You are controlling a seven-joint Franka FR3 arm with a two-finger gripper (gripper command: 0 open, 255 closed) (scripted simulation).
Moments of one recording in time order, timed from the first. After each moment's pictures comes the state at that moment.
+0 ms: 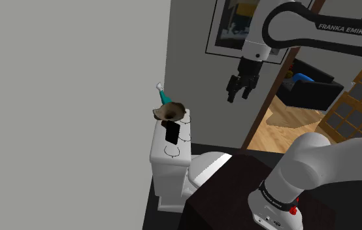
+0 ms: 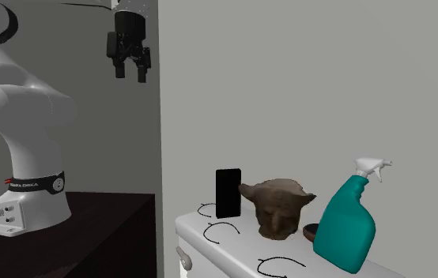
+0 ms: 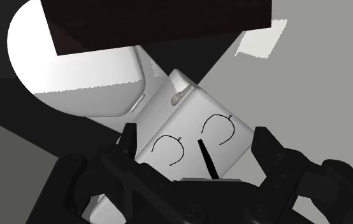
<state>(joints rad) -0.02 -0.82 -0.02 -2.44 0.04 1.58 0.14</state>
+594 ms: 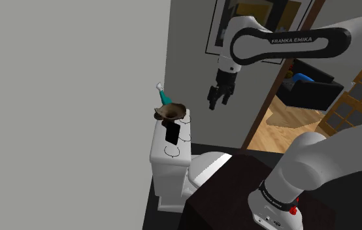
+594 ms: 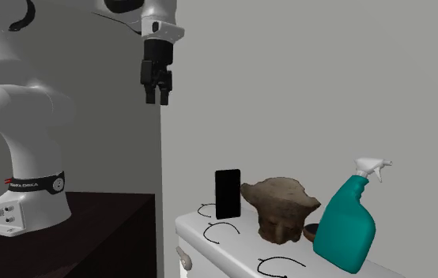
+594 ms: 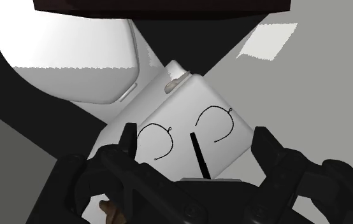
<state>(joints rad) 0.02 -0.59 -0.02 -2.45 0.03 1.81 0.05</state>
